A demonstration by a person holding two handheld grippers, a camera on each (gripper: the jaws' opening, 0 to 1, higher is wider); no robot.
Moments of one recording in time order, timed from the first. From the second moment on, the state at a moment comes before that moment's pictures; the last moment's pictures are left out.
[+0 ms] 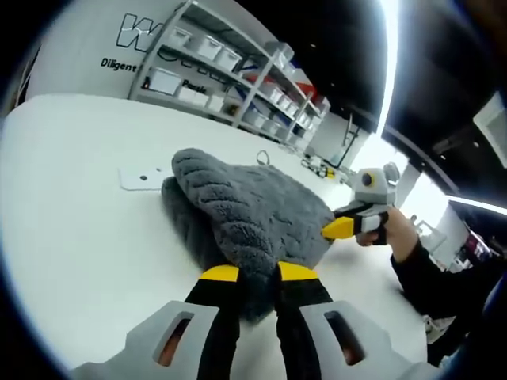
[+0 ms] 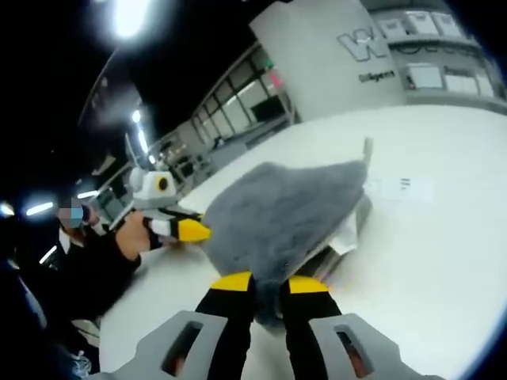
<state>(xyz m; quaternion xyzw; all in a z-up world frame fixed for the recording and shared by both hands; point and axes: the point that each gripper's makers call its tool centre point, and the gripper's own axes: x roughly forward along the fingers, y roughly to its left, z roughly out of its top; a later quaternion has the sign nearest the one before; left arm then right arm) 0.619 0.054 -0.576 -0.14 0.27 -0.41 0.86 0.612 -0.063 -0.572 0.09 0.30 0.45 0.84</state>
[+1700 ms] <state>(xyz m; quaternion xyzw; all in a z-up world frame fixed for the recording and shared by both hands) 0.602 0.050 -0.576 -0.14 0.29 -0.40 0.86 0.595 -0.059 -0.571 0.12 0.30 0.46 0.83</state>
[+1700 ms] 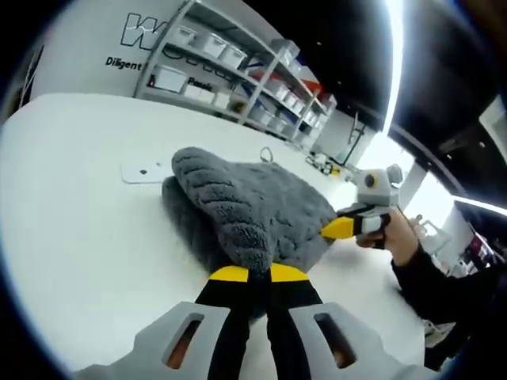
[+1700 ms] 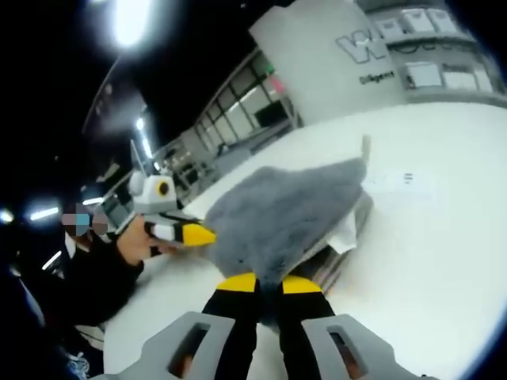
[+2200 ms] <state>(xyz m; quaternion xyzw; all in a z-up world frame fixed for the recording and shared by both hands) 0.586 0.051 -0.577 -0.17 0.30 -0.40 0.85 0.581 -0.058 -0.572 0.14 0.31 0.46 0.82</state>
